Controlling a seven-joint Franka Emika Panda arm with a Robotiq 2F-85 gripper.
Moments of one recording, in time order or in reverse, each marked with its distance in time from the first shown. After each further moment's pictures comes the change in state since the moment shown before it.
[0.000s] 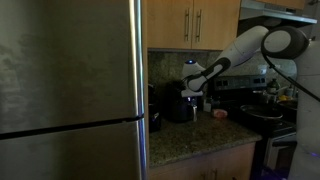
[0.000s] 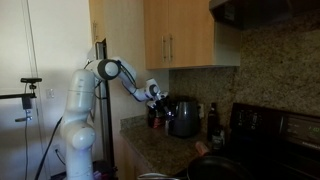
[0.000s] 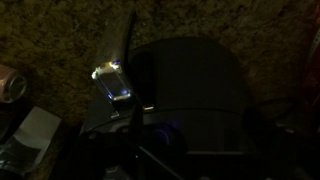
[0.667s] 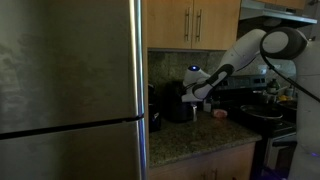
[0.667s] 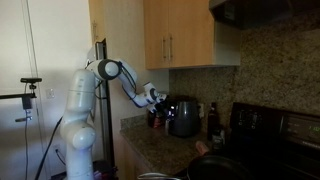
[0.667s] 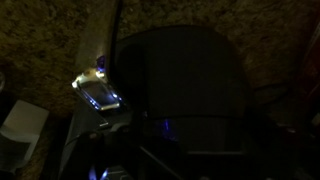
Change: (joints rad) arm 0.006 0.009 -0.033 -0.082 -0.192 0.212 0.184
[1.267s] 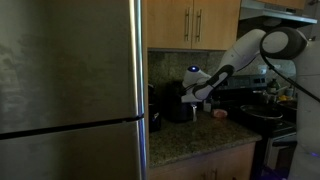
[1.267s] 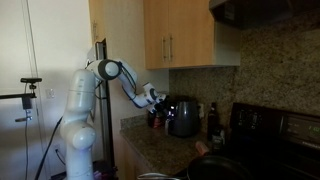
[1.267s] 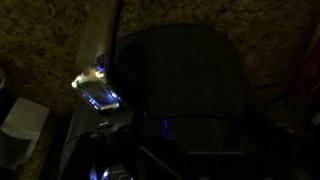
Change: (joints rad) arm 0.003 0.002 0.001 0.000 -0.054 0.001 0.051
